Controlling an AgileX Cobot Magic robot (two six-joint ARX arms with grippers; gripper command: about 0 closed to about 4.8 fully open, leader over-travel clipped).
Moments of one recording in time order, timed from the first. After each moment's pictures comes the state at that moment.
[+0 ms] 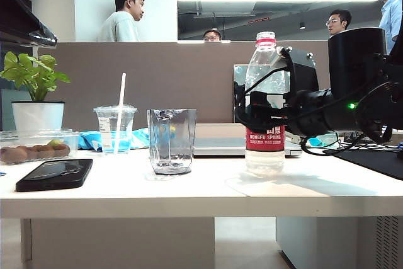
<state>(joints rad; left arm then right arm) -0.49 0.54 0.35 -0.06 0.11 -0.04 0.32 2.01 0.74 1.23 -0.19 0.06</state>
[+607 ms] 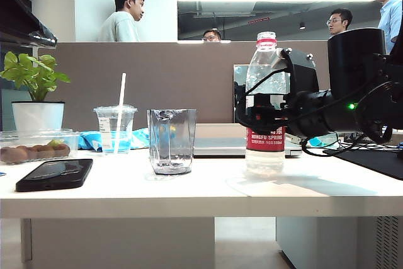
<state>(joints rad) -0.49 0.54 0.35 -0.06 0.11 -0.04 0.32 2.01 0.74 1.22 -0.18 0.05</state>
